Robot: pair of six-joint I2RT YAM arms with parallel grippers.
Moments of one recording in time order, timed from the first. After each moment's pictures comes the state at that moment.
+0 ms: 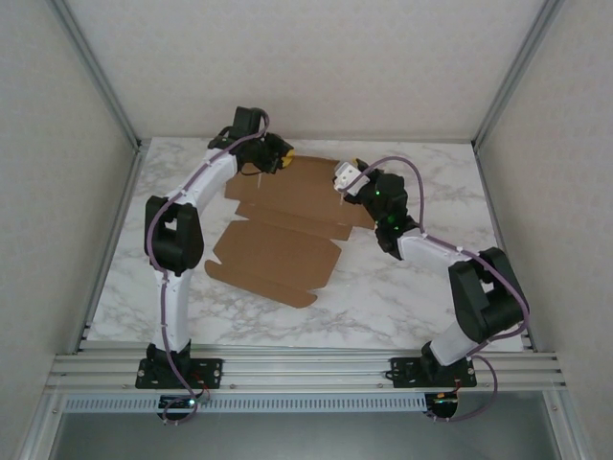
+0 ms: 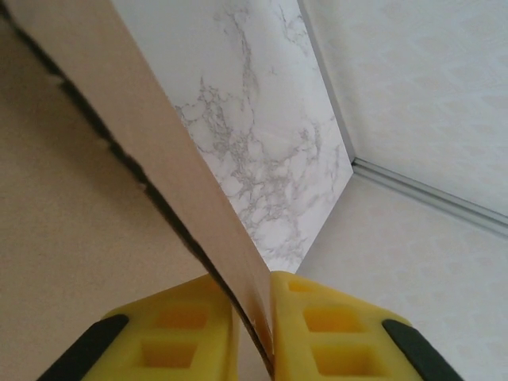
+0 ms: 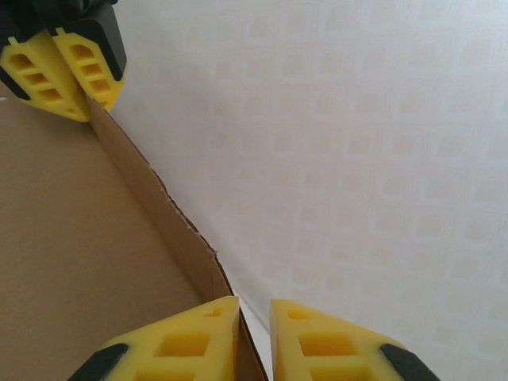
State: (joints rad) left arm -0.28 2.21 1.99 -0.51 0.47 -1.33; right arm 0.46 1.57 0.87 0.63 0.02 -0.77
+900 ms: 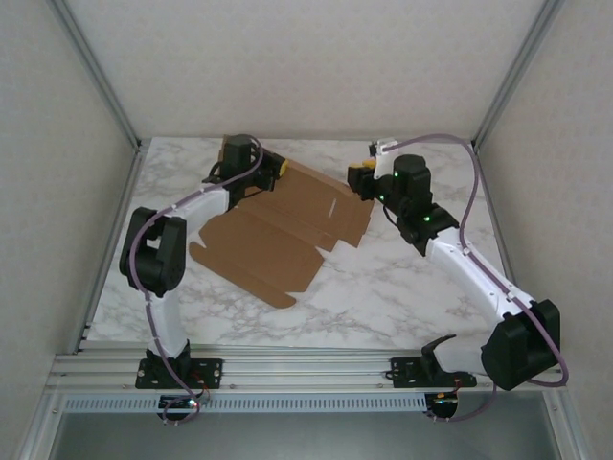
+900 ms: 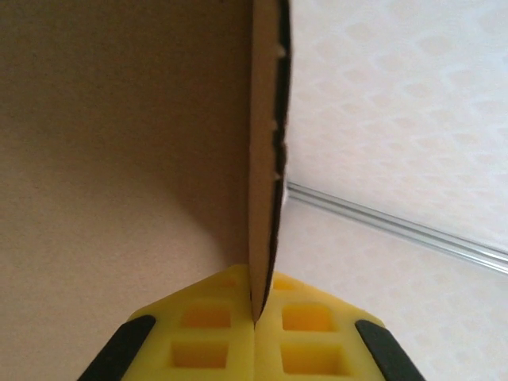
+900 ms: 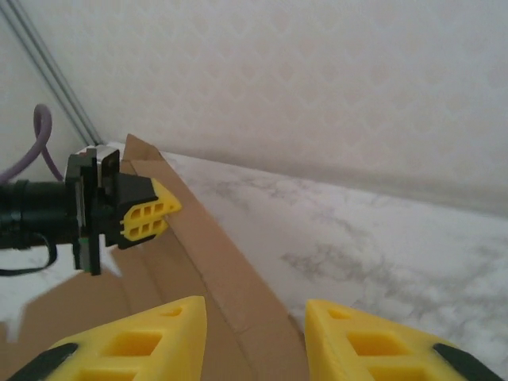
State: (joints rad) left arm -0.29 1.95 1.38 0.14 0.37 -1.51; right arm 0.45 1.30 1.09 -0.09 -0.08 0.18
